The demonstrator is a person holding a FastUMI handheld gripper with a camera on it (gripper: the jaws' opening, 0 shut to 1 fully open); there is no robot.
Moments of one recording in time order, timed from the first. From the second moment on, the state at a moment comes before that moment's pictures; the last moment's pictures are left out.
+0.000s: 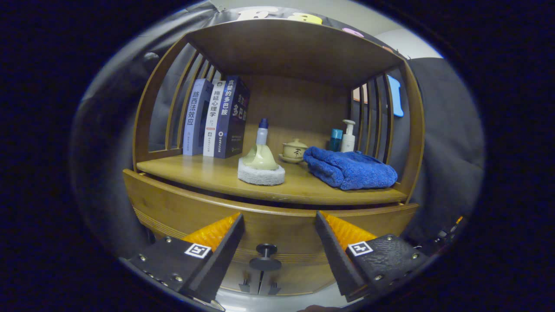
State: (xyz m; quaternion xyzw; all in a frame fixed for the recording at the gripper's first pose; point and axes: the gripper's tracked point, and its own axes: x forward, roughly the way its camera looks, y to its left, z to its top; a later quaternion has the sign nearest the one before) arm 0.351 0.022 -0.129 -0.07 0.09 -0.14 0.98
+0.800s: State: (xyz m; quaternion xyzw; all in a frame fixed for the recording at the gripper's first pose) arm 0.368 0.022 -0.126 -0.09 0.08 -0.13 0.98
